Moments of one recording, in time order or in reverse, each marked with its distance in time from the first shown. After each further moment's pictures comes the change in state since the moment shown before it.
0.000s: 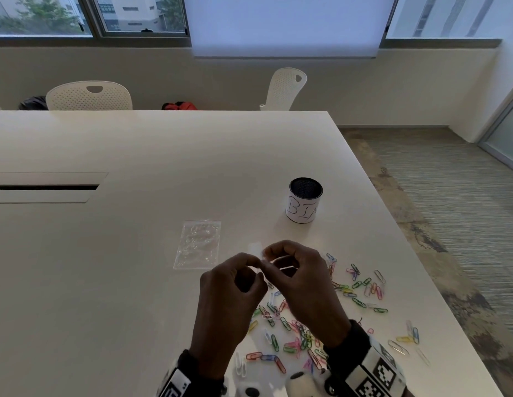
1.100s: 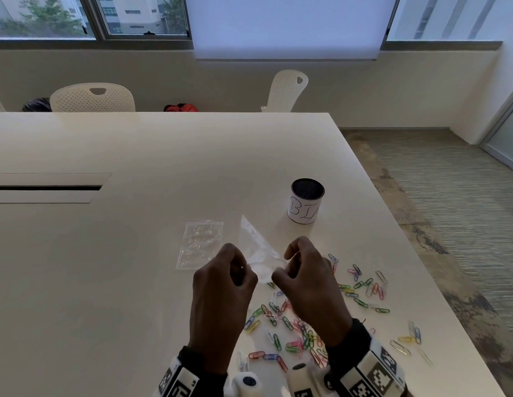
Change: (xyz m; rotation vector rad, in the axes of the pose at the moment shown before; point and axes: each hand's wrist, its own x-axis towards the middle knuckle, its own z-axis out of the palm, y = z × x) left_hand 0.003 0.000 -0.004 0.181 0.153 0.028; right_hand -0.001 -0.001 -0.002 -0.275 0.055 0.073
